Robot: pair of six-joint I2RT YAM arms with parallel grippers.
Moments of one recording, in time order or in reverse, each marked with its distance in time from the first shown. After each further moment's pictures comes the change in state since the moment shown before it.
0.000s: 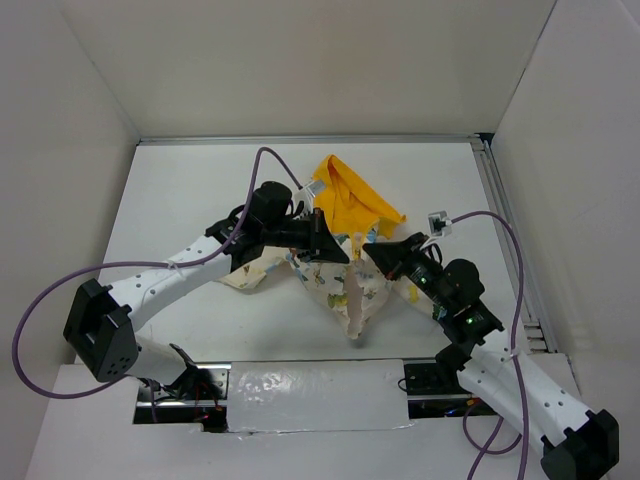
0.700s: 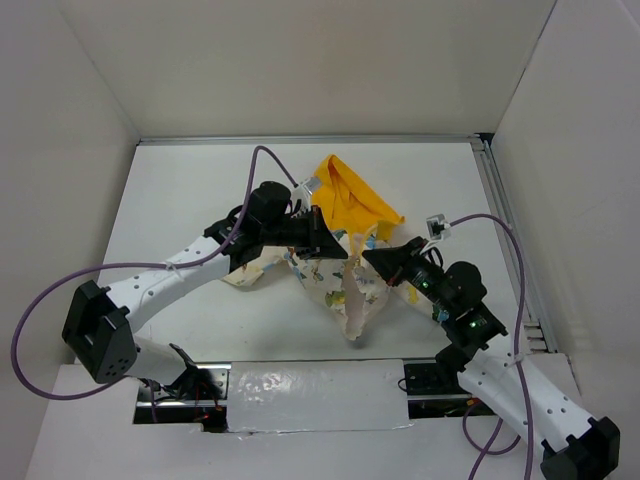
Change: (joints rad) left arm 0.000 -0.006 0.000 -0.005 -0.078 -0.004; right arm 0.000 -0.056 0.000 -0.078 -0.051 -0.006
